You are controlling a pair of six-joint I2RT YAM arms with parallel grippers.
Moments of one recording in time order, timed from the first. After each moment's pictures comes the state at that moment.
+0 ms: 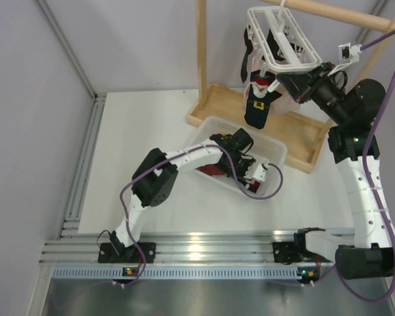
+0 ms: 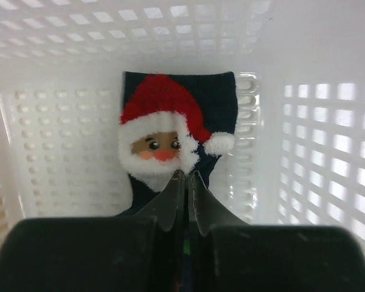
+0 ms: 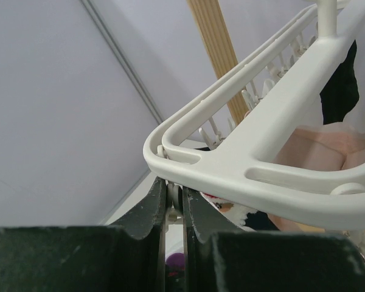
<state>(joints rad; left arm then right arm) -0.90 2.26 1.85 -0.77 0.53 1.12 0.06 1.13 1.39 -0.01 -0.59 0.55</state>
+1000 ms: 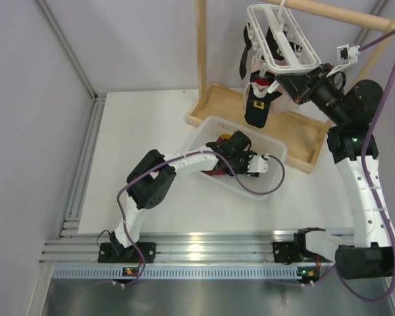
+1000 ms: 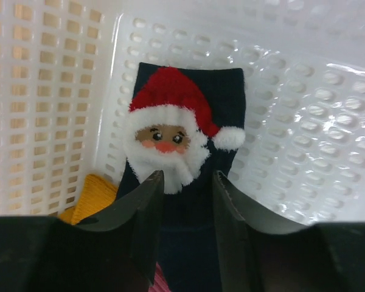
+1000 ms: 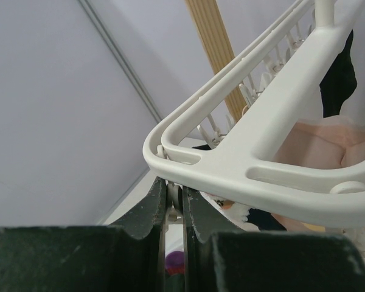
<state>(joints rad) -0.91 2.13 1.57 -0.29 0.22 0.86 0.06 1.13 1.37 0.00 -0.59 0.55</state>
